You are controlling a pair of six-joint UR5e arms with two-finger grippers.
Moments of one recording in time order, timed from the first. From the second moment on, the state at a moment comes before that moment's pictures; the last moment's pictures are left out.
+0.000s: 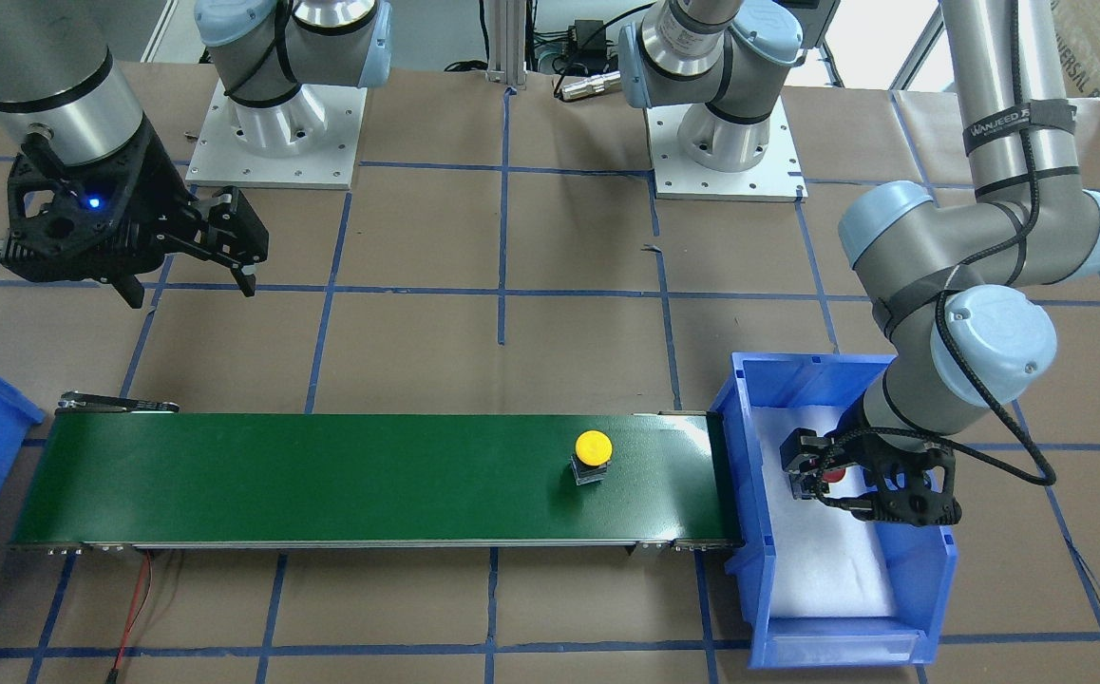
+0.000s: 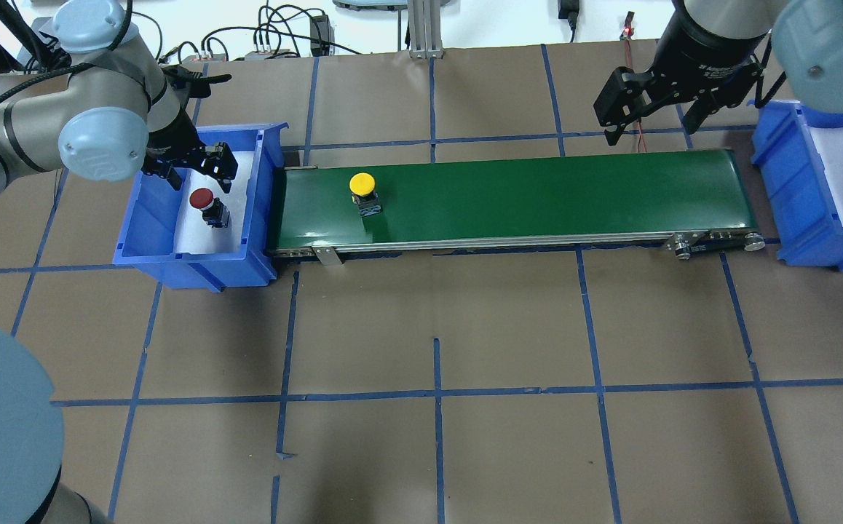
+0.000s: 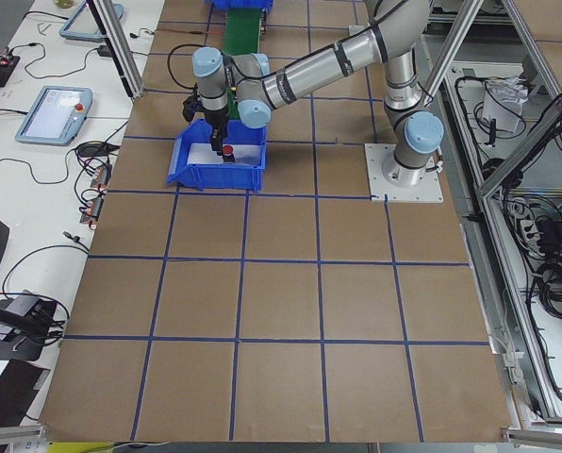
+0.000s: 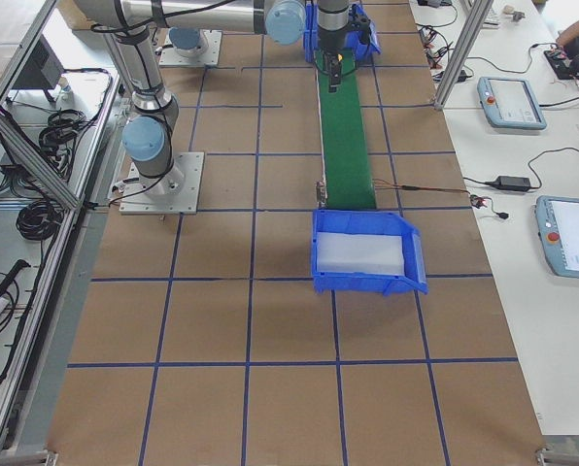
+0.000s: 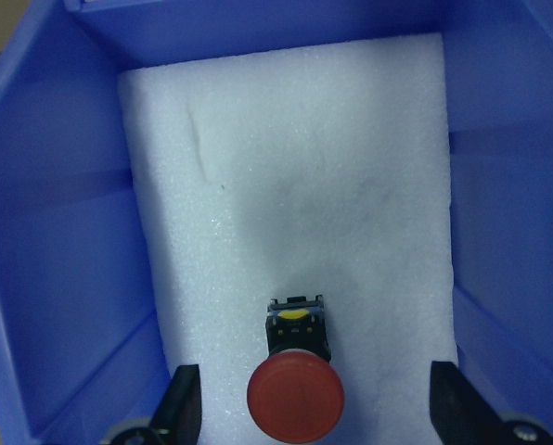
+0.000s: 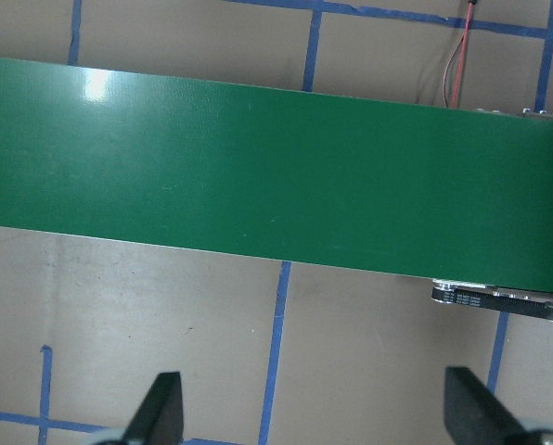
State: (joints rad) left arm -1.39 -1.99 -1.63 -1.10 1.63 0.24; right arm 1.53 -1.51 1.54 -1.67 -1.54 -0.17
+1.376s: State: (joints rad) left arm -1.43 -1.97 -1.45 -1.32 1.61 0.20; right arm 1.53 -1.50 1.54 -1.68 -1.54 -0.17
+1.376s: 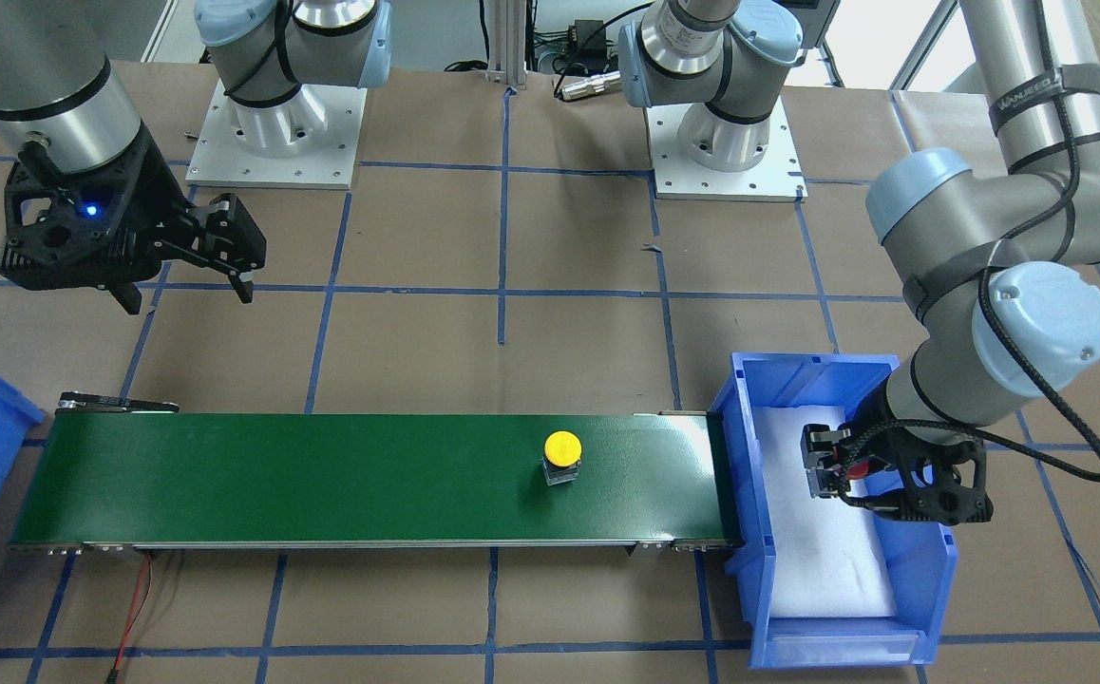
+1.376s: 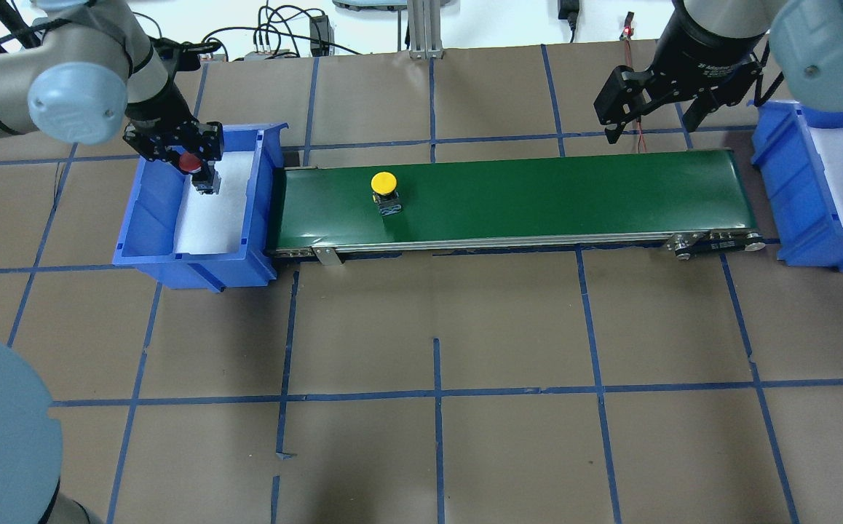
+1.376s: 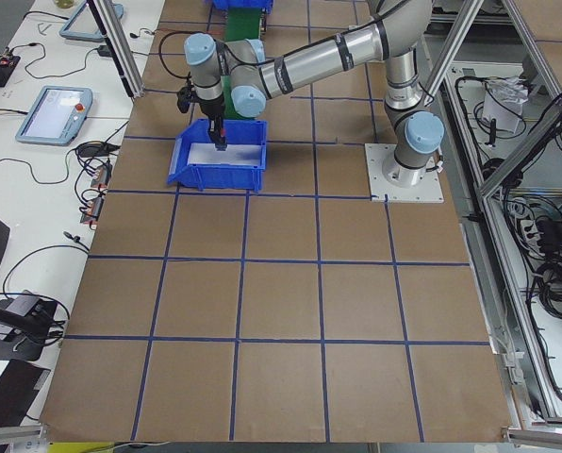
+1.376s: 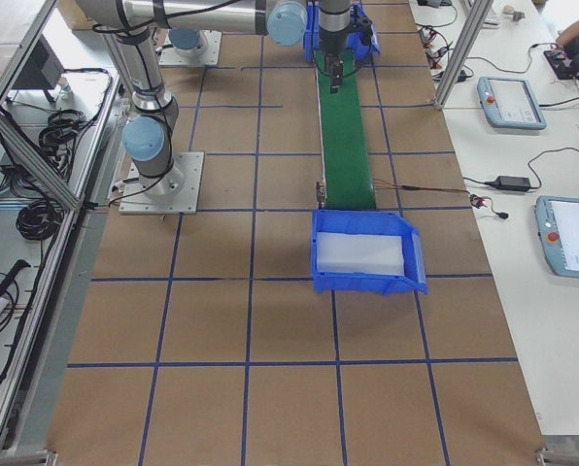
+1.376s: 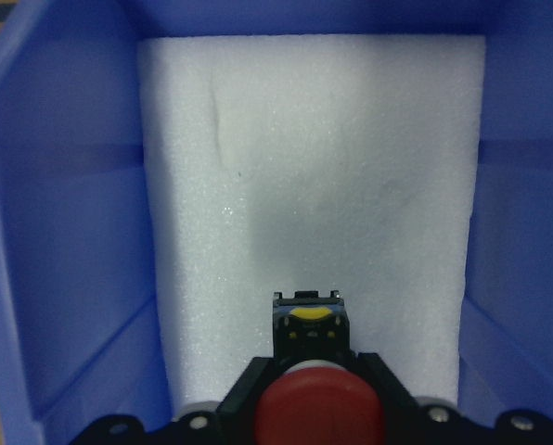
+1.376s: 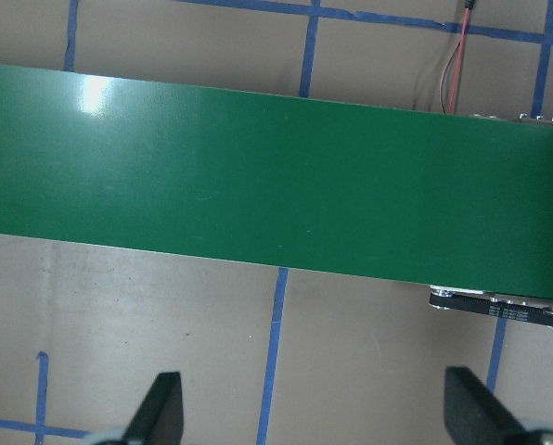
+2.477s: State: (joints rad) left arm -1.73 -2.00 -1.49 -1.20 1.62 0.76; right arm 1.52 -1.50 1.54 -1.67 -1.54 -0.17
